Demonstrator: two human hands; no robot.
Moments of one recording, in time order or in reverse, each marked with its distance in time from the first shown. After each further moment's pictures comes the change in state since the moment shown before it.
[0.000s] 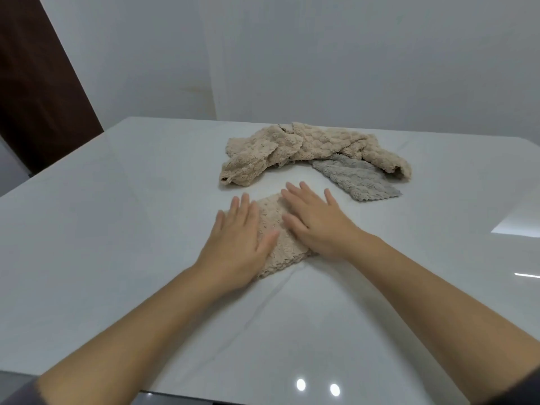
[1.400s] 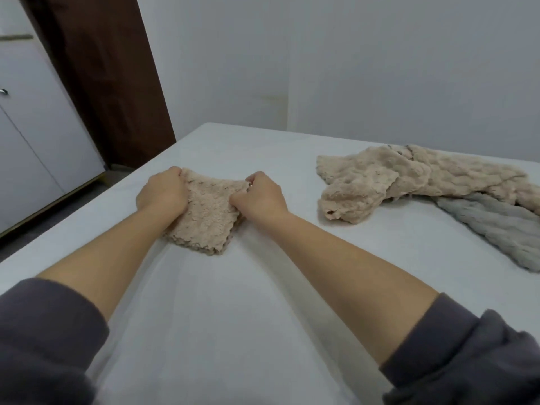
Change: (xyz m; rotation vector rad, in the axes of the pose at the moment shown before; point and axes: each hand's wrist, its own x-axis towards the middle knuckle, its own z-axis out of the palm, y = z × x) left_hand 0.088 -0.292 -0.093 0.055 0.457 -0.692; right_hand 0.229 -0.202 0.059 0.752 0.038 0.249
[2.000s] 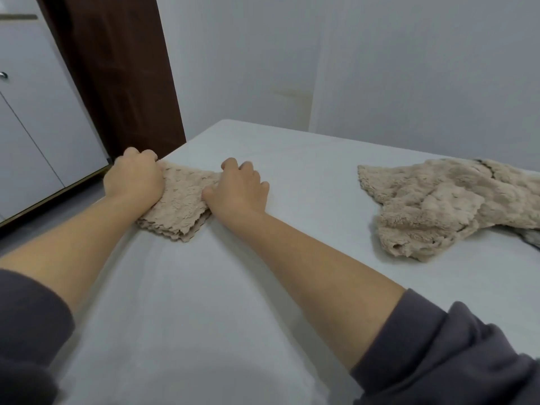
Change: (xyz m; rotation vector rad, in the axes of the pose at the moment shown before) left_hand 0.096 -0.065 0.014 0.090 0.123 0.036; right_hand 0.085 -0.034 0.090 -0.421 0.117 -0.214
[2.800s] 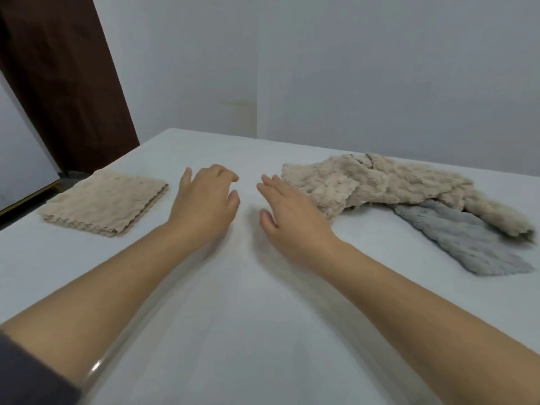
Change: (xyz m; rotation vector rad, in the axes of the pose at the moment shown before) left_hand -0.139 0.173 -0.039 -0.204 -0.086 0.560; right_hand -0.123 0.131 -0.154 -0.217 -0.038 -0.257
